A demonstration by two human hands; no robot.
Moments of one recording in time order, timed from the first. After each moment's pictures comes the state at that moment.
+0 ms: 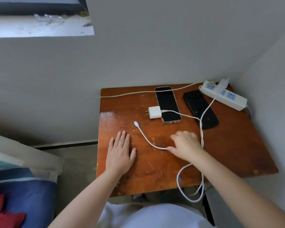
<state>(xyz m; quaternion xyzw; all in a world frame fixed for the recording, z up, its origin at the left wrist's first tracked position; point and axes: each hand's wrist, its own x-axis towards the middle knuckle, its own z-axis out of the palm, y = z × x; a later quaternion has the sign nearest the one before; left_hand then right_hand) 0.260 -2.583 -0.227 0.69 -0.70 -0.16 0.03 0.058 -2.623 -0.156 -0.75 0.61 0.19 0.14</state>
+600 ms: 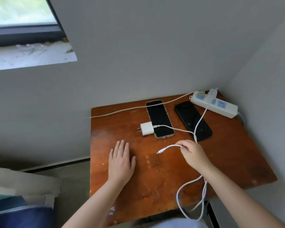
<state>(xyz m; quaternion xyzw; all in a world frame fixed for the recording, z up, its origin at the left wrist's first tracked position) 0.238 -2.618 -0.207 0.69 -0.70 -0.19 0.05 0.015 -2.633 -0.152 -0.62 0.70 -0.14 0.33</state>
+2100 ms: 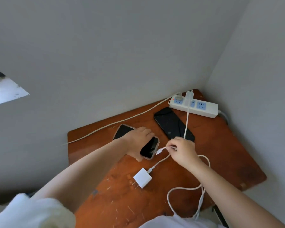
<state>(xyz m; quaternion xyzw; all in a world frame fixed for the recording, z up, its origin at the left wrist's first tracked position) 0.126 -2.762 -0.153 0.30 -0.92 -0.10 -0.24 -0.033 -2.674 -0.158 -0.64 0.71 -0.16 0.24</state>
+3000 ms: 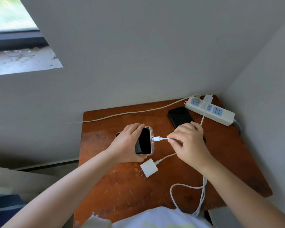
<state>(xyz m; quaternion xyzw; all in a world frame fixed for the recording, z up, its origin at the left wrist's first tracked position) 0.190 -2.690 -0.123 0.53 -0.82 -0.22 0.02 -0.007 -2.669 -0.116 -0.78 0.56 -0.28 0.00</state>
